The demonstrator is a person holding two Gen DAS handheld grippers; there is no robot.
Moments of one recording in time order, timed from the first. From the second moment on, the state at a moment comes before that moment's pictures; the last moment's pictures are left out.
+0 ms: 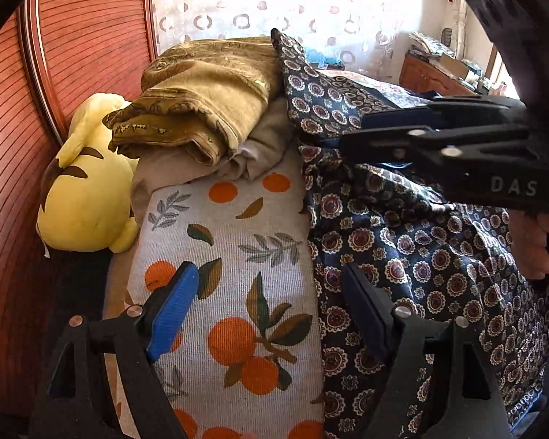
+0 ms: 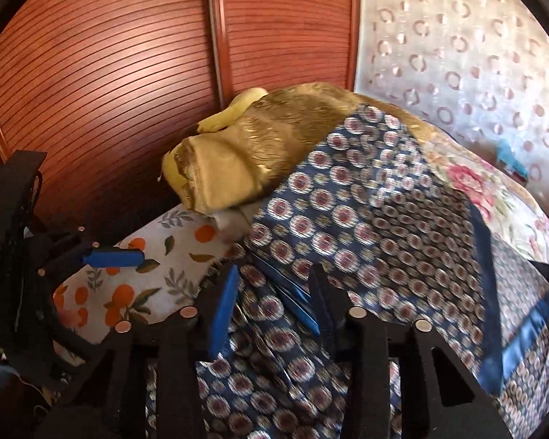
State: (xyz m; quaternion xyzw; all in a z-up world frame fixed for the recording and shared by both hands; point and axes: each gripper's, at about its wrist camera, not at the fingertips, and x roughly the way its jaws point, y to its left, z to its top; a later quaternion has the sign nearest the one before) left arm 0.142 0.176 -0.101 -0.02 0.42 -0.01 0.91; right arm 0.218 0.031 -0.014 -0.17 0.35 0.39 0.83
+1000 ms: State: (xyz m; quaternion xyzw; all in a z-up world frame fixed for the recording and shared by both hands) left arm 0.142 0.183 -0.103 -0.04 0.41 -0.01 0.91; right arm 0.254 0.065 -0.053 -0.20 0.38 0.39 0.82
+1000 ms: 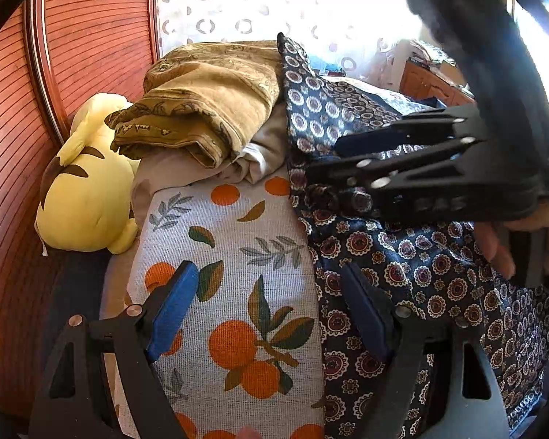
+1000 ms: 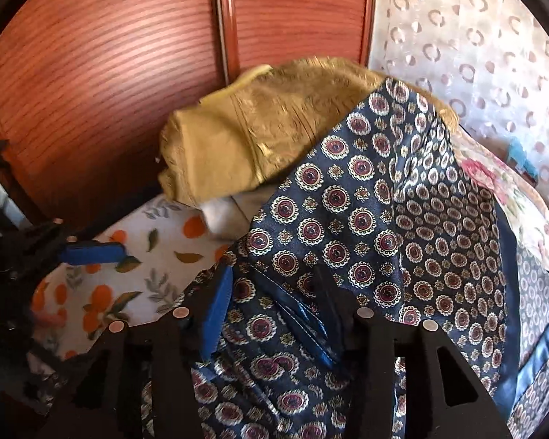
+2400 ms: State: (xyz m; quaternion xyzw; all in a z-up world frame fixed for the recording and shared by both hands) left arm 0.152 0.153 -0.081 -0.02 0.41 -0.05 0.91; right arm 0.218 -0.125 -0.057 -0.14 0.39 0.24 0.88
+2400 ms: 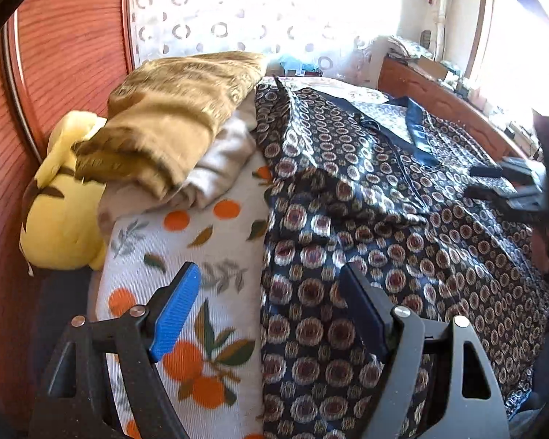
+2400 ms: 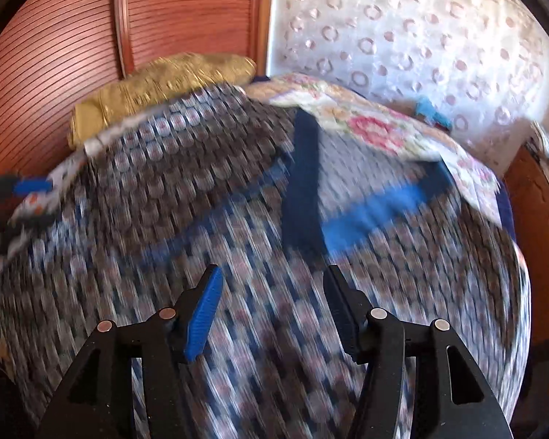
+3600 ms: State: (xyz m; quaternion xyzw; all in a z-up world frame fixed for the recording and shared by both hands) left arm 0.162 0.188 -0.052 -0.01 0.39 -0.02 0.92; right arm 0.205 -0.182 -0.076 -0.10 0.41 0.20 0.89
